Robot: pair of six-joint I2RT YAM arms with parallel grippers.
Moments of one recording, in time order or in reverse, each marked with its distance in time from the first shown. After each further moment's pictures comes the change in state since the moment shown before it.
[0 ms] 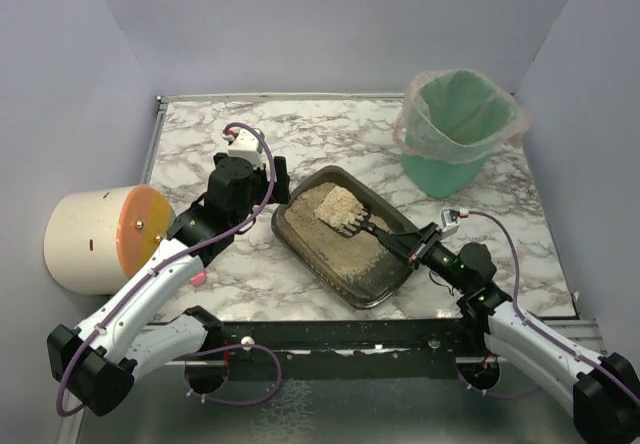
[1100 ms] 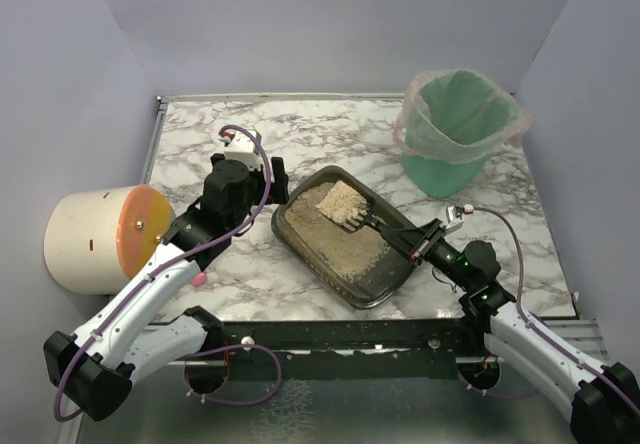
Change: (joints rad) left arm 0.000 -0.034 -0.013 0.014 0.000 0.001; right arm -0.039 -0.050 0.017 -0.026 -0.024 -0.026
